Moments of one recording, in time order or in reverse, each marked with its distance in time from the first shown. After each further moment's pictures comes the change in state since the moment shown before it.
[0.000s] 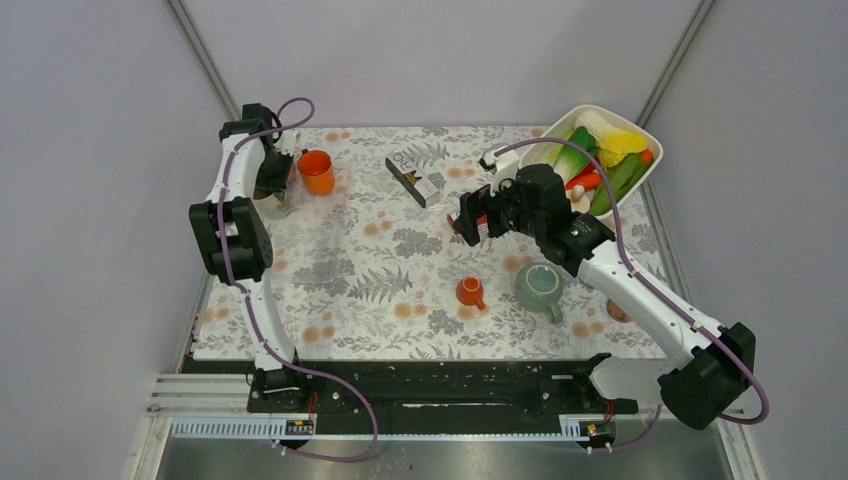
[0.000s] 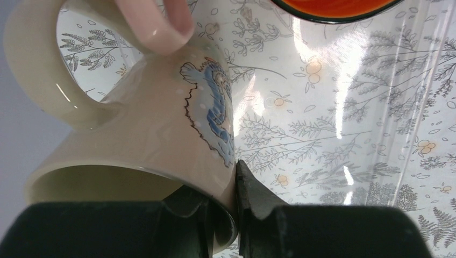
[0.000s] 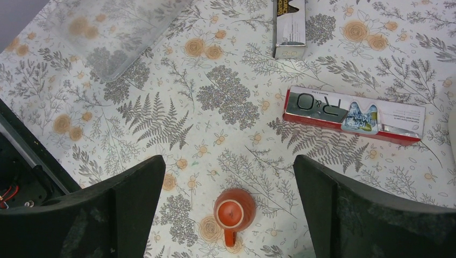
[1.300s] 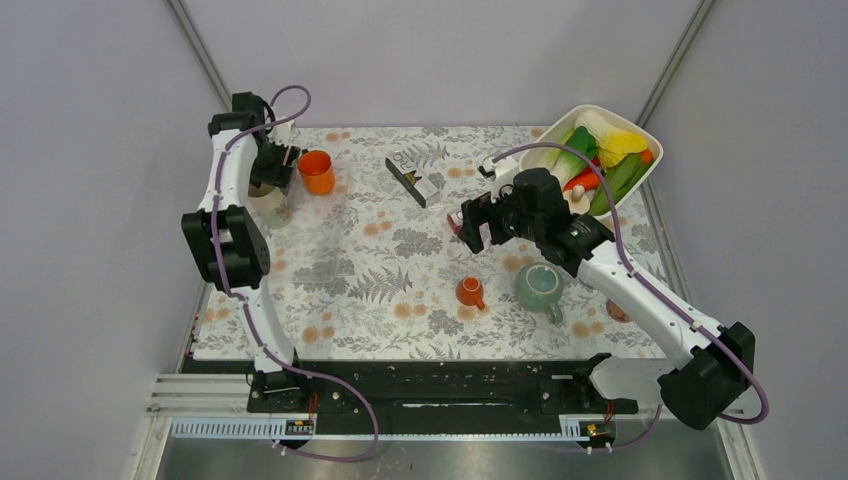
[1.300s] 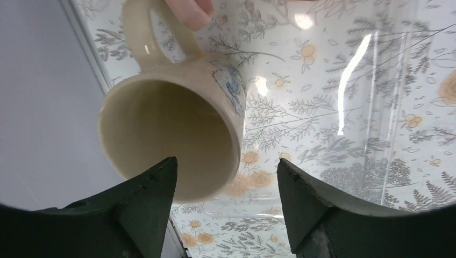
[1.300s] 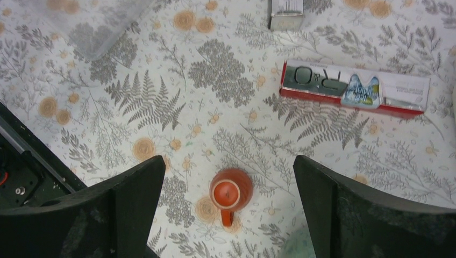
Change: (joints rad) left arm 0.001 -0.046 0.035 -0.054 0.000 0.038; right arm 0.000 0.000 -0.002 -0.069 0.019 -0.008
